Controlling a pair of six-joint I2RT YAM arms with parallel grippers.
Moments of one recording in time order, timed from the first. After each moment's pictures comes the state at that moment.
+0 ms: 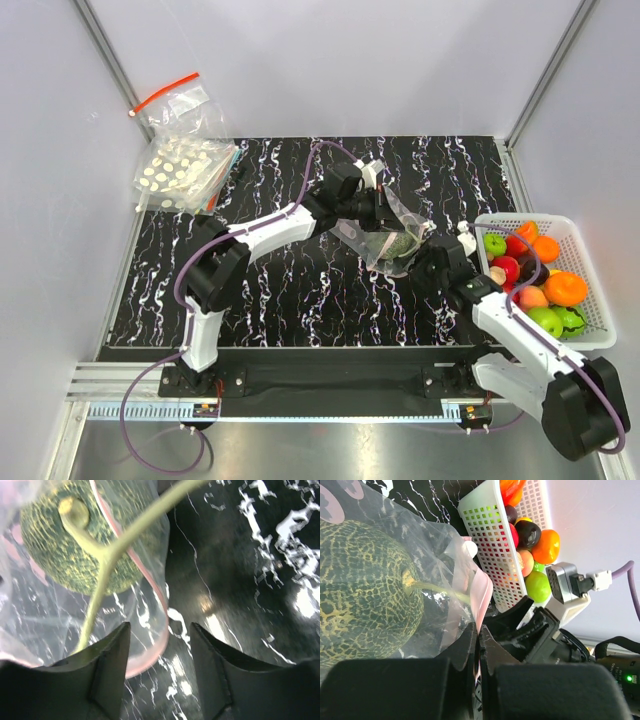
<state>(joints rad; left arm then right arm) -0.76 2.02 1.55 0.00 0.56 -0.88 0.41 0.96 0.50 -0.28 0.17 0.97</state>
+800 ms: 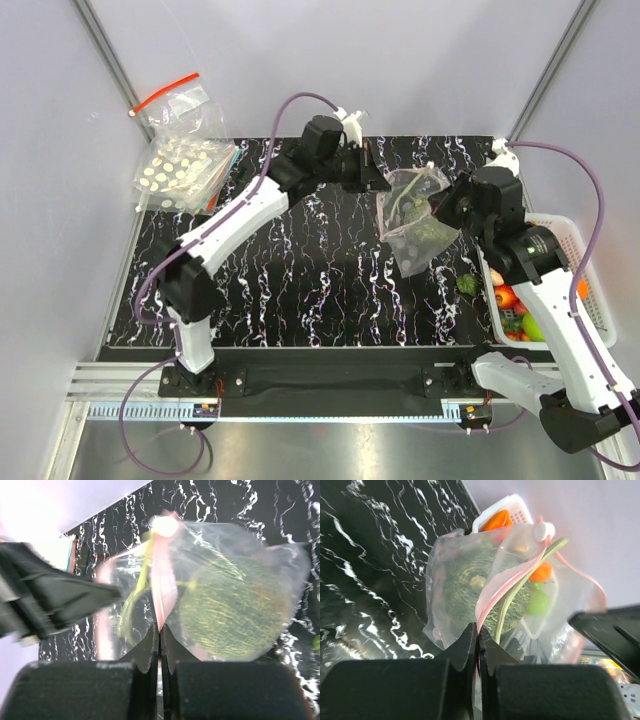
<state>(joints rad) -0.71 1.89 1.84 -0.38 0.47 -0.68 0.41 1.02 1.30 -0.73 0.23 0.70</state>
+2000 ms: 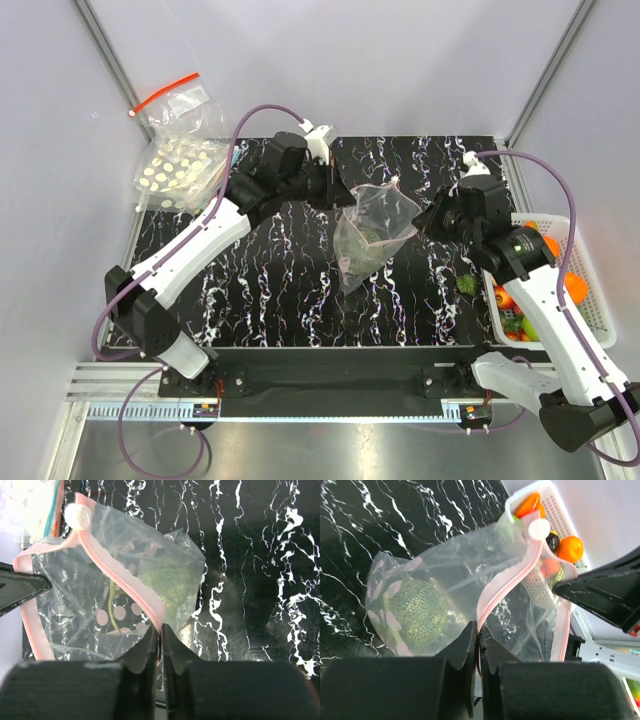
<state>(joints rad) -0.67 1.57 1.59 -0.49 0.37 -0.53 0.41 1.03 1.25 -0.79 0.04 0.61</state>
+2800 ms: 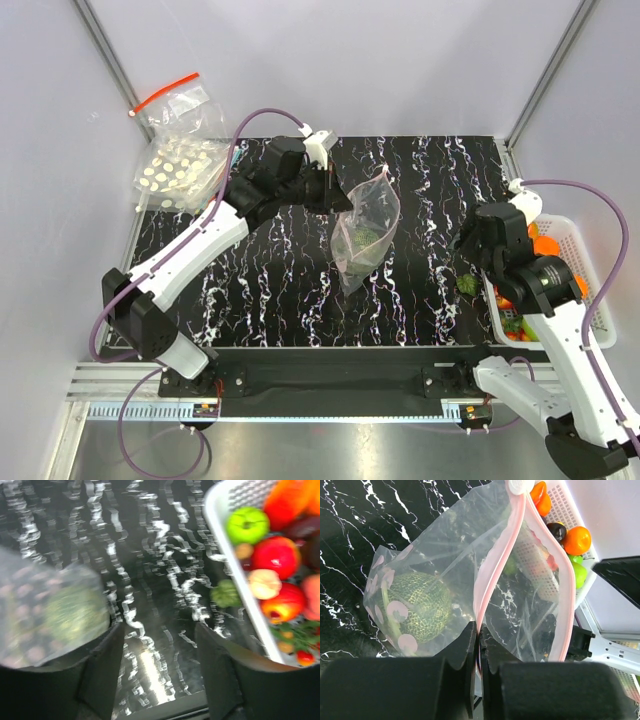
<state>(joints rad) -0.67 1.54 1.53 -0.49 0.37 -0.50 0.40 0.86 1.20 -1.02 0.45 0.67</state>
